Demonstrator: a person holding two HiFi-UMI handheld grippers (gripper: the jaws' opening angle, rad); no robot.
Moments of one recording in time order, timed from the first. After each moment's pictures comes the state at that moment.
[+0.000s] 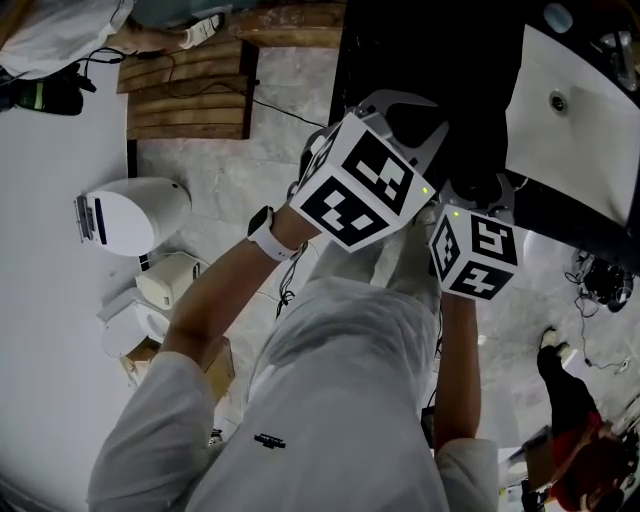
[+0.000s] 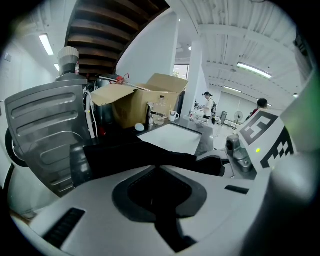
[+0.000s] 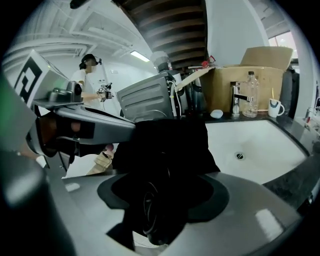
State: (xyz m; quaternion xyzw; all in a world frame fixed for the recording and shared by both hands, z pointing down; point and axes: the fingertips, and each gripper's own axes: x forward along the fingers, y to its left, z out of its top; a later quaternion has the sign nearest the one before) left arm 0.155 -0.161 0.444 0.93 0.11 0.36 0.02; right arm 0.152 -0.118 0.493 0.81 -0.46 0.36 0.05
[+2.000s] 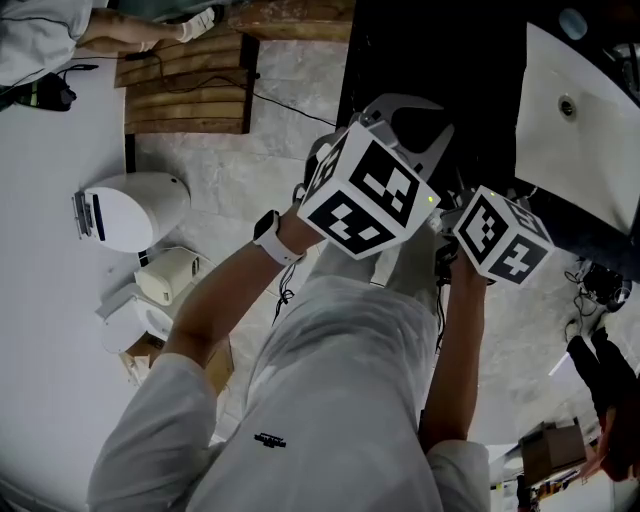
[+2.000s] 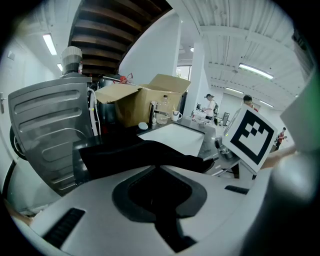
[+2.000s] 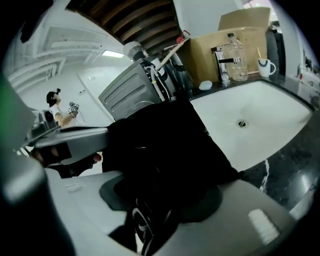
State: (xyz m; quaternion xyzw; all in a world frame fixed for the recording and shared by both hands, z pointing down) left arm 0.153 -0.174 0.460 0.93 0.10 0.36 0.03; right arm 0.160 -0.122 0.531 0.77 -0.41 0.49 -0.05
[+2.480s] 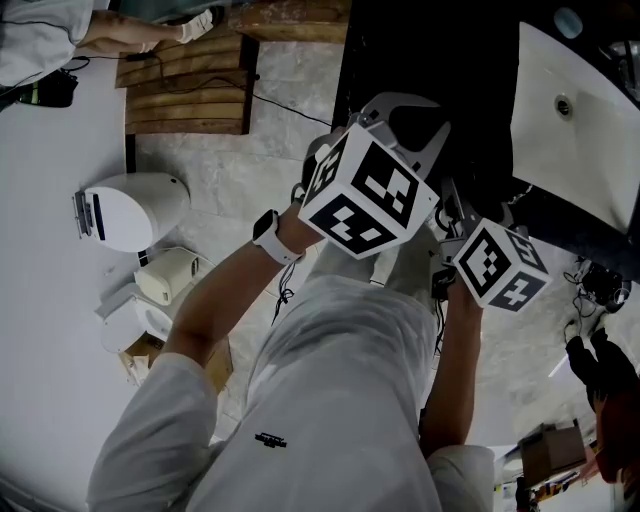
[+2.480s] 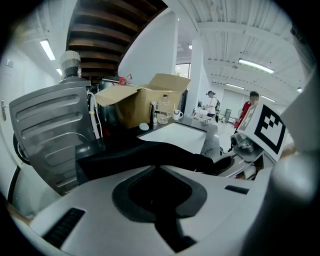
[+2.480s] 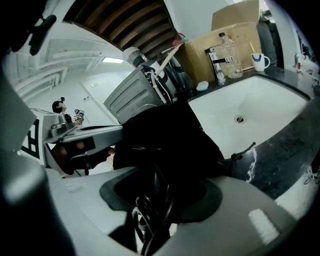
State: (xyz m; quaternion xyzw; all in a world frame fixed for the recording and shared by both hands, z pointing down) left arm 0.155 -0.173 0.457 0.93 0.09 0.36 0.01; right arm 0.142 -0.100 0.512 0.76 -0.42 0.49 -0.09
